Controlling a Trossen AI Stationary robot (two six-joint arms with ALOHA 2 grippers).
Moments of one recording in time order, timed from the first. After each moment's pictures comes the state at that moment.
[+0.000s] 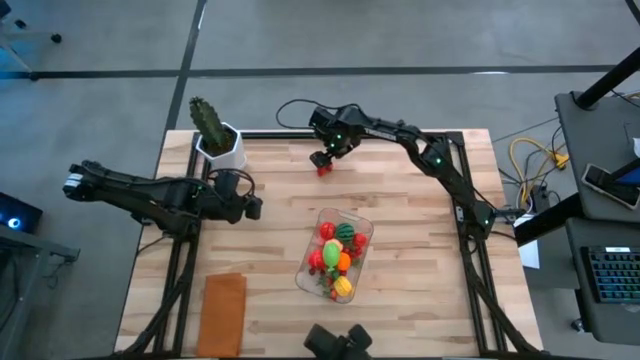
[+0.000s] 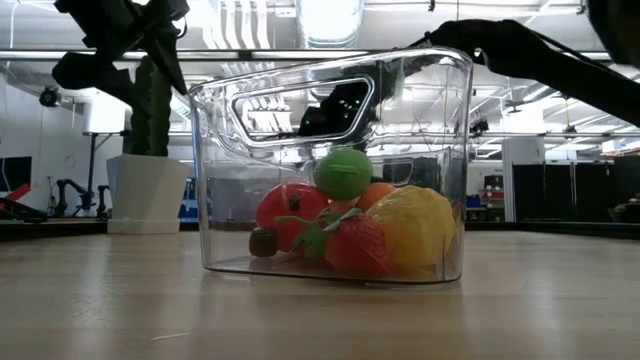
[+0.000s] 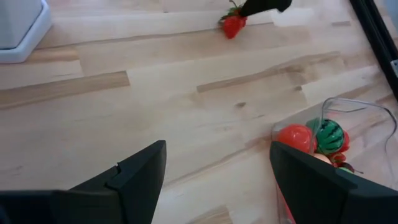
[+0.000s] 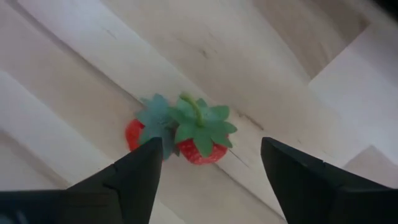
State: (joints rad) left arm -0.18 0.96 0.89 -0.94 -0.53 -1.38; right arm -0.54 2.43 2.16 -1.10 -0.13 0.34
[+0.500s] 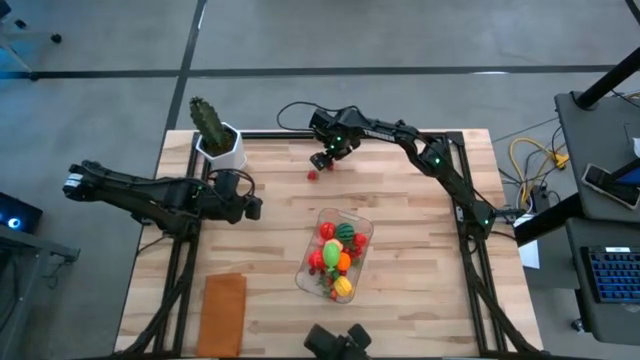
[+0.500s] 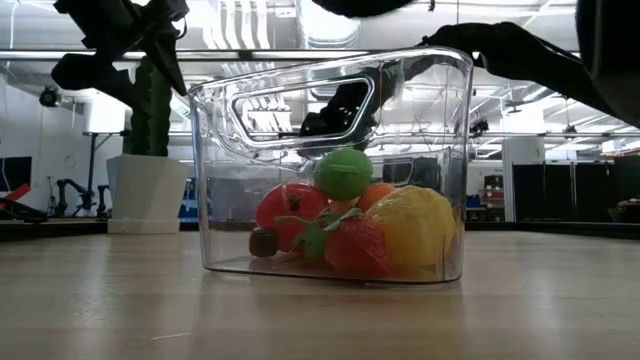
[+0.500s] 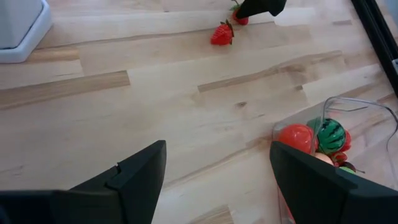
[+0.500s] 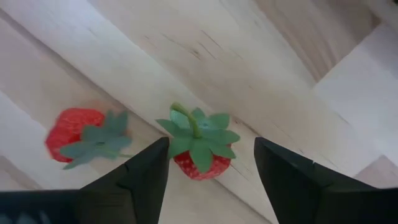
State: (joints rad) left arm -0.18 0.96 0.89 -0.94 -0.53 -1.38; right arm -0.54 2.44 2.13 -1.06 -0.13 0.34
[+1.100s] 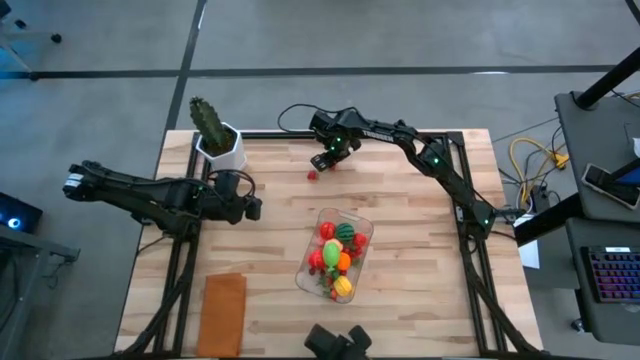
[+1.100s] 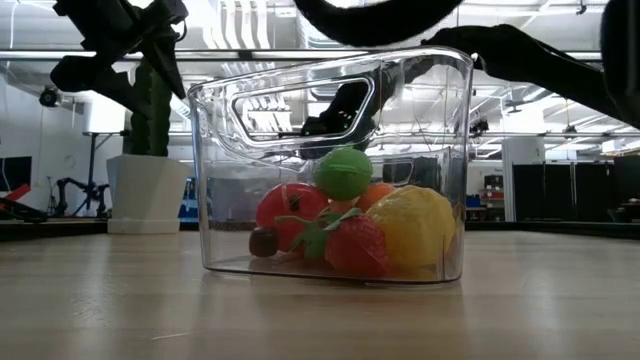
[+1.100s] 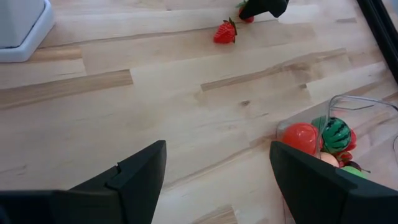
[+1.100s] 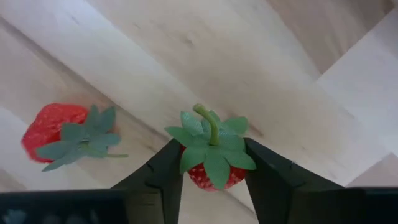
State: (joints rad) left arm -0.18 0.96 0.88 -0.94 -0.53 -1.38; right arm -0.54 2.46 2.13 -1.07 -0.13 0.34
